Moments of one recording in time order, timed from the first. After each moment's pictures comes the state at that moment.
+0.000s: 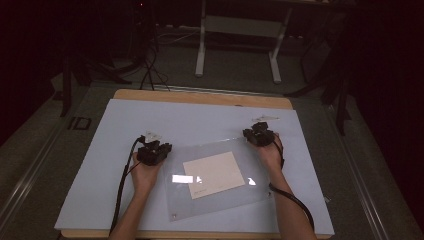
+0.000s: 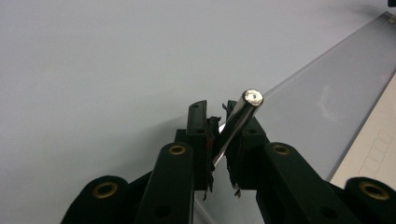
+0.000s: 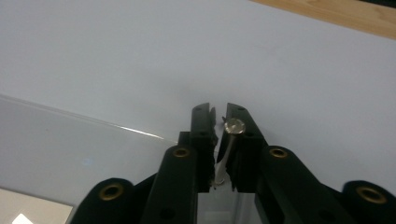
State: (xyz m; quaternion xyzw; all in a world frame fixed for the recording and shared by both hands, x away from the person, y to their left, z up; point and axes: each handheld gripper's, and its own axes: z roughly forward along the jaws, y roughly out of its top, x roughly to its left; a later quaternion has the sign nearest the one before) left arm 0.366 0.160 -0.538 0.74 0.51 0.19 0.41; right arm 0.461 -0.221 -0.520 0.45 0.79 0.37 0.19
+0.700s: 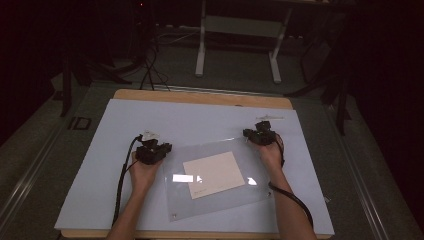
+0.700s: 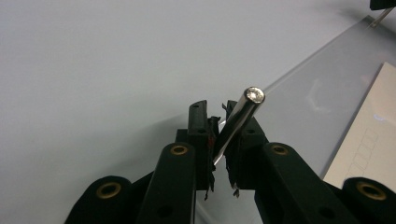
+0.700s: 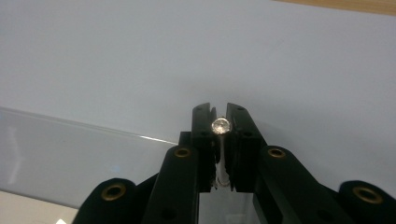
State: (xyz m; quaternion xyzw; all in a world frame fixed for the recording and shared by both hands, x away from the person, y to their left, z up) left arm 0.370 0.169 -0.539 0.74 0.50 0.15 0.43; right arm 0.465 -0.230 -0.522 0.48 0.77 0.41 0.14
